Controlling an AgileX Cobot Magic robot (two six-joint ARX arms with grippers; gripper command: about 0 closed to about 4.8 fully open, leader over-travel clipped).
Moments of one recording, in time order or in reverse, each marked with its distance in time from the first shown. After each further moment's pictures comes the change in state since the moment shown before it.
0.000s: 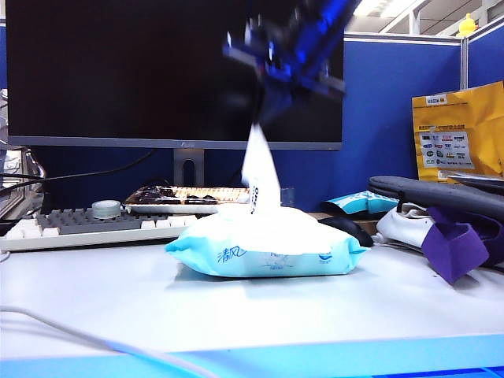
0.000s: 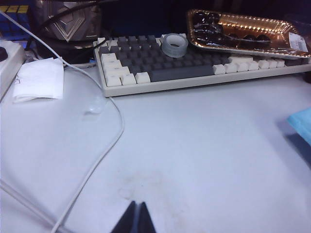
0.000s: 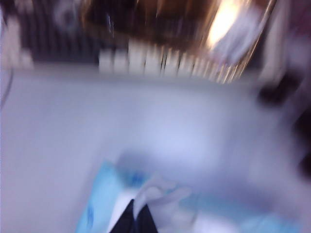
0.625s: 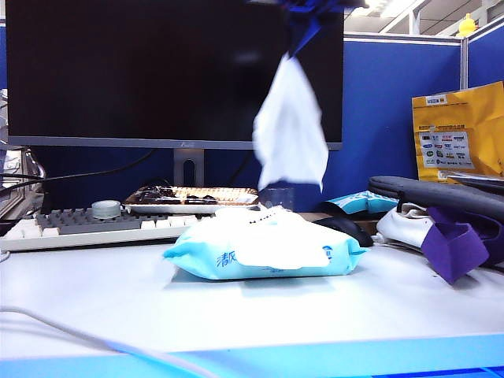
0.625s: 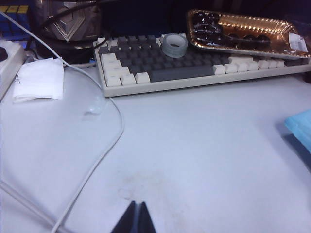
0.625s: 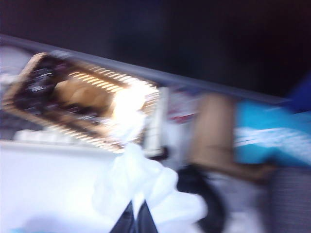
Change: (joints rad) left arm 0.000 0.000 0.000 0.000 0.000 0.000; right arm -0.003 -0.073 0.166 -0.075 0.333 -0.172
